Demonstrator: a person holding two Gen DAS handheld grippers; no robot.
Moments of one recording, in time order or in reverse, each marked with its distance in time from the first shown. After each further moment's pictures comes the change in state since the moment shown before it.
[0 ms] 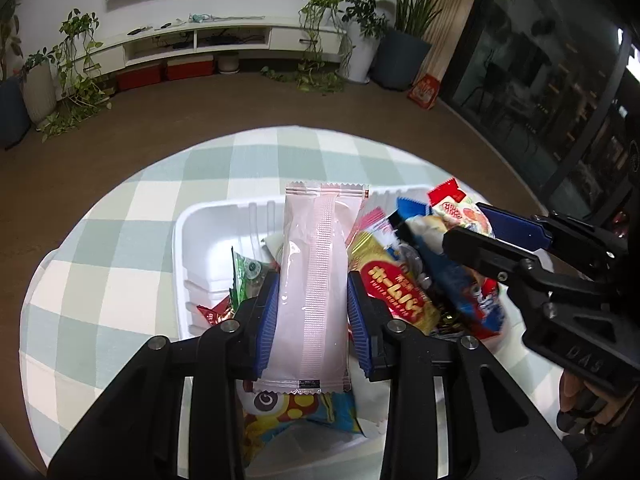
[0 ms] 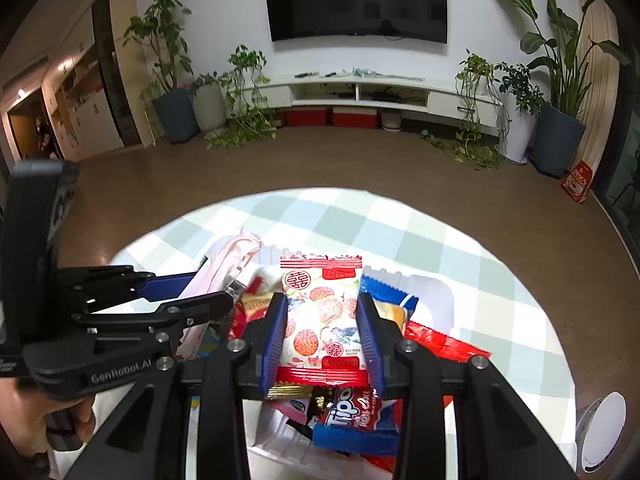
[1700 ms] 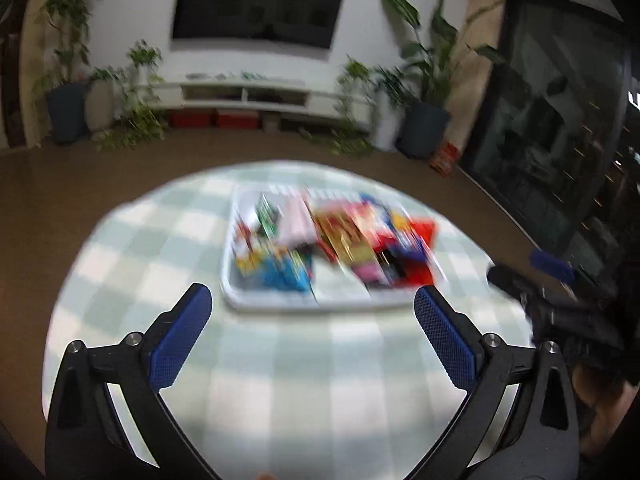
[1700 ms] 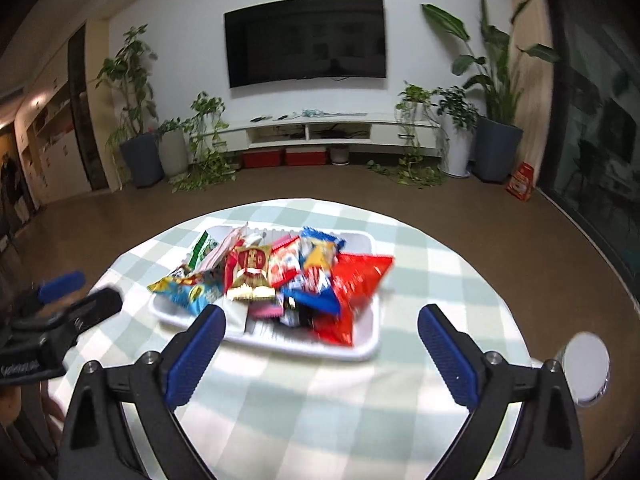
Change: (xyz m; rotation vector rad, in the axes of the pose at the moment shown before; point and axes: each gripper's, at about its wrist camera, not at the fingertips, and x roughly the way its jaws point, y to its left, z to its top) left arm -0.155 -0.056 -0.139 -0.102 -0.263 0.097; right arm -0.148 0.001 -0.109 0.134 -0.201 -0.145
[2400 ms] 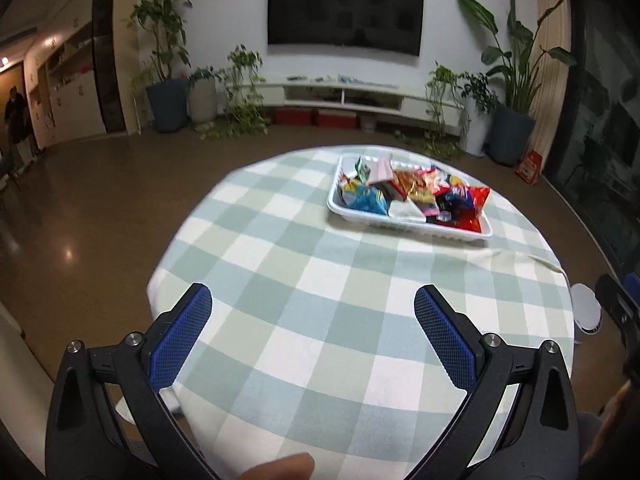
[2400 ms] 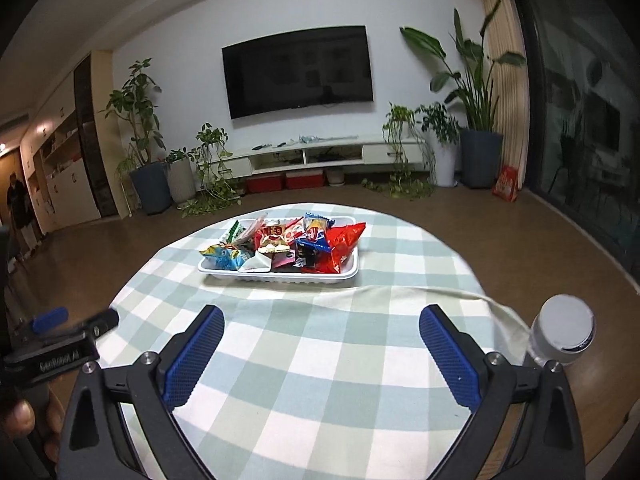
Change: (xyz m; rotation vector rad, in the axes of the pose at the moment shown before) left arm -0.133 -0.039 -0.095 -0.091 -0.048 0.402; right arm -0.135 0.001 -0.073 0.017 -0.104 -0.005
